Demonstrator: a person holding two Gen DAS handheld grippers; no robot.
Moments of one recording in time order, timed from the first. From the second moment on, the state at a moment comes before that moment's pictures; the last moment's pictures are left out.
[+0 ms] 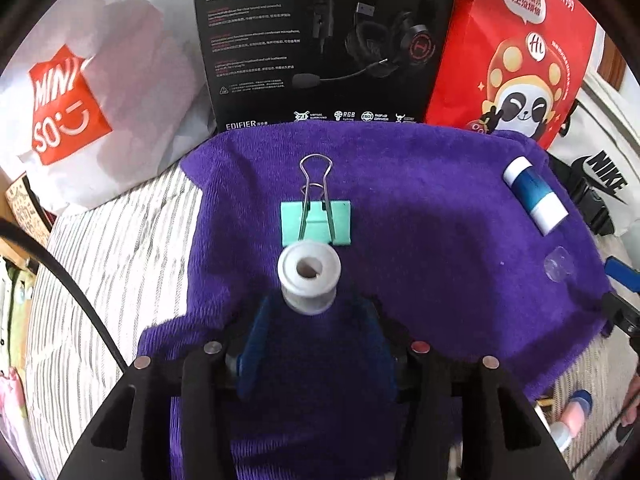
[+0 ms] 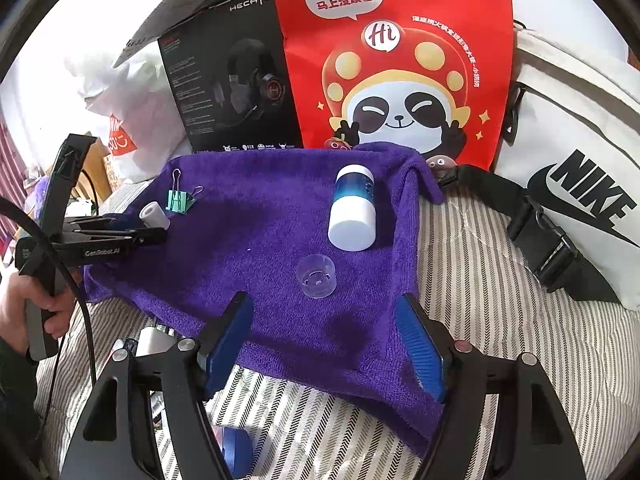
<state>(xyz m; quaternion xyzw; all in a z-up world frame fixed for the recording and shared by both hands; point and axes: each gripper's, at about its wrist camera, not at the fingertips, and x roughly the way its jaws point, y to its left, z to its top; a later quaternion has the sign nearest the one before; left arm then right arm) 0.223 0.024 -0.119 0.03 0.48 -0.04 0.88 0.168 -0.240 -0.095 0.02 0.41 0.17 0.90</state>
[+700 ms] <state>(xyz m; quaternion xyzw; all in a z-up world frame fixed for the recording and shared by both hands) 0.100 0.005 -0.099 0.04 0.48 -0.10 0.87 0.169 -0.242 -0.095 0.02 0.41 0.16 0.90</state>
